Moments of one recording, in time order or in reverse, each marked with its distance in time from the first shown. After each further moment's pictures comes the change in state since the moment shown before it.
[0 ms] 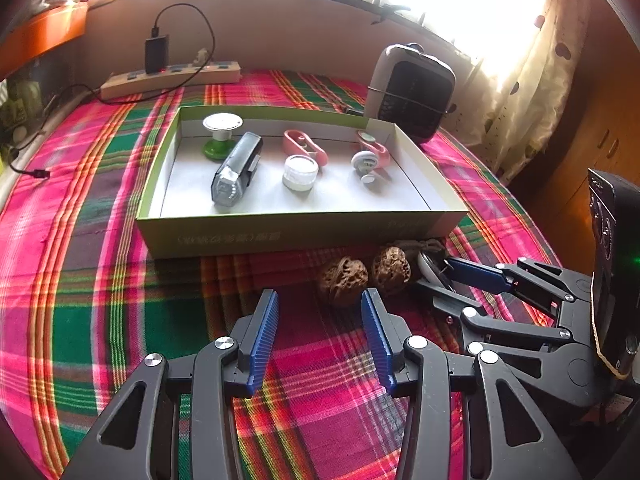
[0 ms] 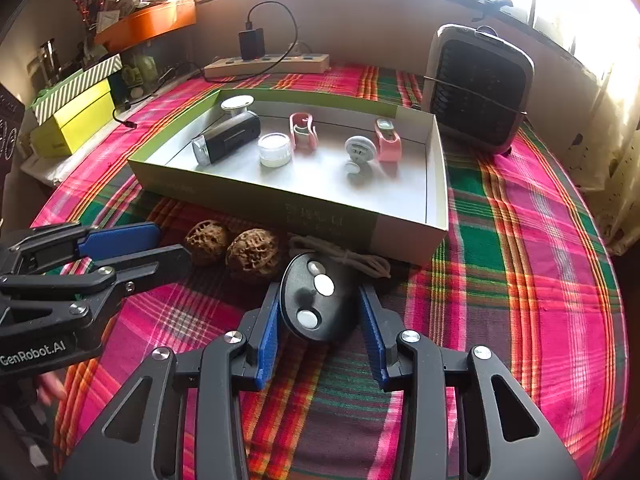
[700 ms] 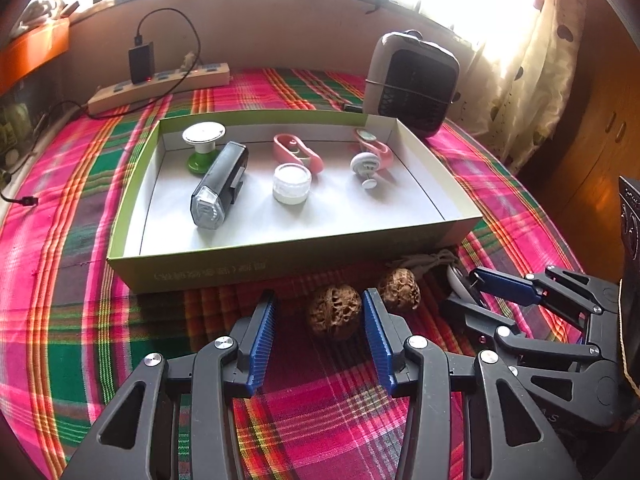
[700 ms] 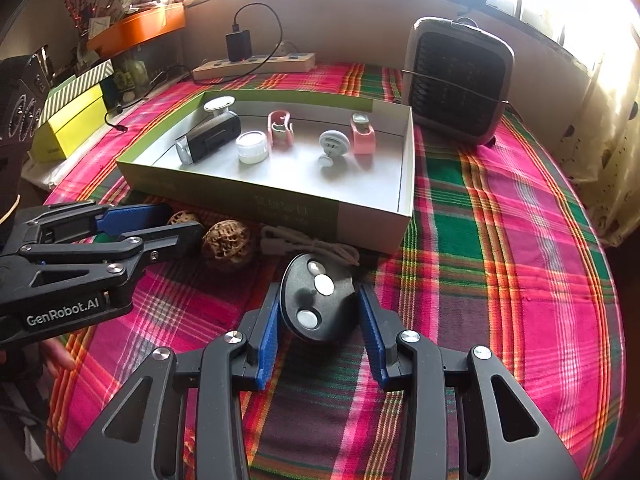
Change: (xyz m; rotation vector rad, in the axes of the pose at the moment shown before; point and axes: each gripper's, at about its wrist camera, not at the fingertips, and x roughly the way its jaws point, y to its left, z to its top) left arm 0.021 -0.008 0.015 0.045 0.018 0.040; right arm -0.004 -0.015 -0.005 0.023 0.001 -0.013
